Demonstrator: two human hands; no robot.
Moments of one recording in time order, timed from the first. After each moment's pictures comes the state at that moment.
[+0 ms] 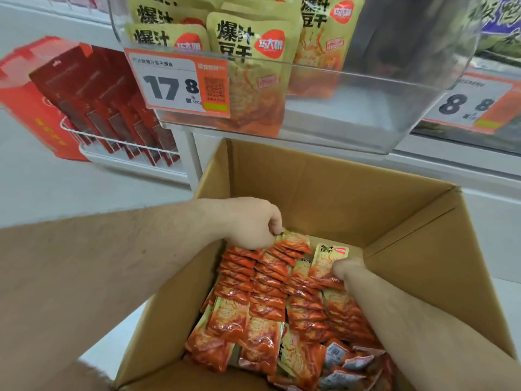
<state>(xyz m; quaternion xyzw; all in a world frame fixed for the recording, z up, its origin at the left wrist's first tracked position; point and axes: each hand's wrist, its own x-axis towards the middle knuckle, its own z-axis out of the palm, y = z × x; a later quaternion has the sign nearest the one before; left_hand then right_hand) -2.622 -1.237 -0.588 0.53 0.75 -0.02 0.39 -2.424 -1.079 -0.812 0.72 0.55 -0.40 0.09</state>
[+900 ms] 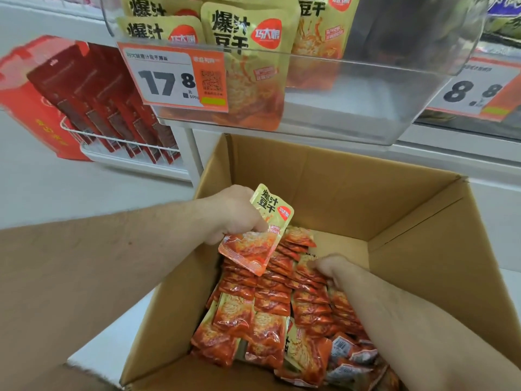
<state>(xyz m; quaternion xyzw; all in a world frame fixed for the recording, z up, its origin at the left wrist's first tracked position) -2.629 -1.248 -0.604 0.26 0.80 0.25 0.48 -2.452 -1.107 -0.805 0.66 0.58 -0.44 0.21</state>
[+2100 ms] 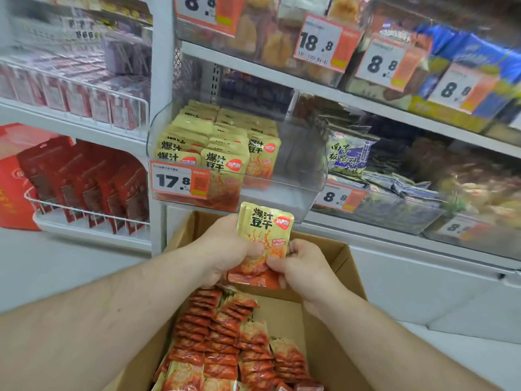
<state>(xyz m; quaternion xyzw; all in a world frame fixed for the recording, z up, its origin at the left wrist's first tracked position) -2.576 -1.278 -0.505 0.30 0.66 0.52 0.45 -2.436 -1.207 -0.512 0.46 0.67 -0.56 -0.19</state>
